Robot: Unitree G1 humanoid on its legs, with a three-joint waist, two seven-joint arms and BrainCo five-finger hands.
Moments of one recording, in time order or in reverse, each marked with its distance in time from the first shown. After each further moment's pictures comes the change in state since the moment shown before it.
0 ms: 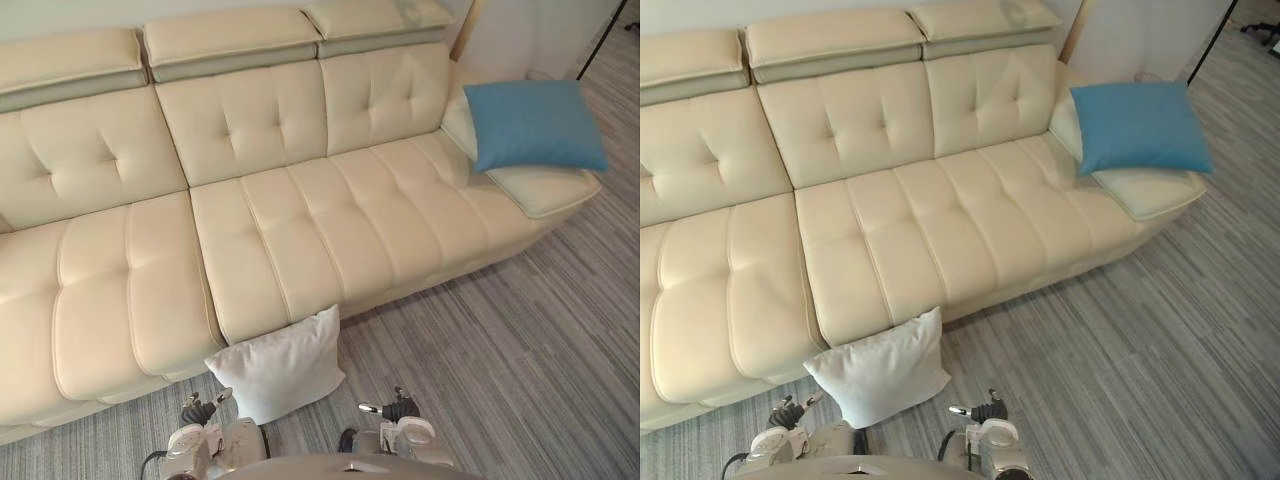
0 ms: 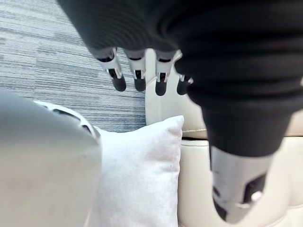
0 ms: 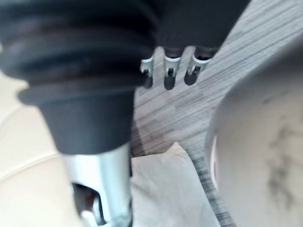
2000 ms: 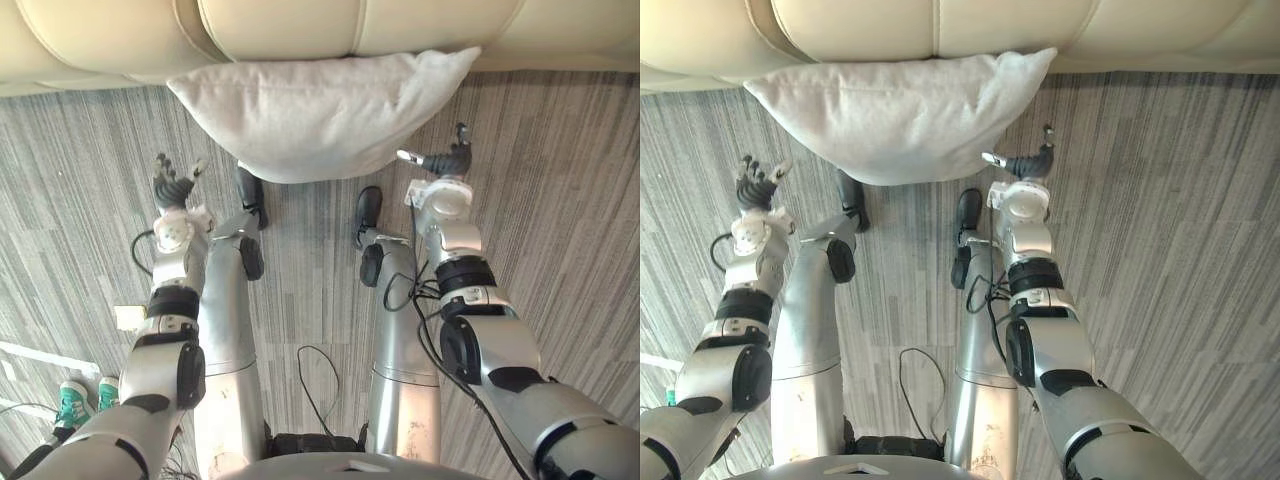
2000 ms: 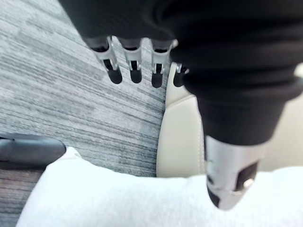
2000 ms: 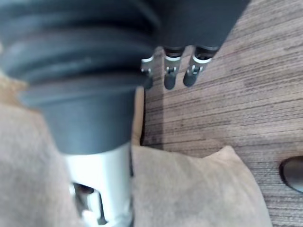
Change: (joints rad) left arm -0.950 0.158 -0.168 -0.336 -0.195 -0.026 0.253; right arm -1.103 -0.171 0.085 -0.217 0.075 0.031 -0.349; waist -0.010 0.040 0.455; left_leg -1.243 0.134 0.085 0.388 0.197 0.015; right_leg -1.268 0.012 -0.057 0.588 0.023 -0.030
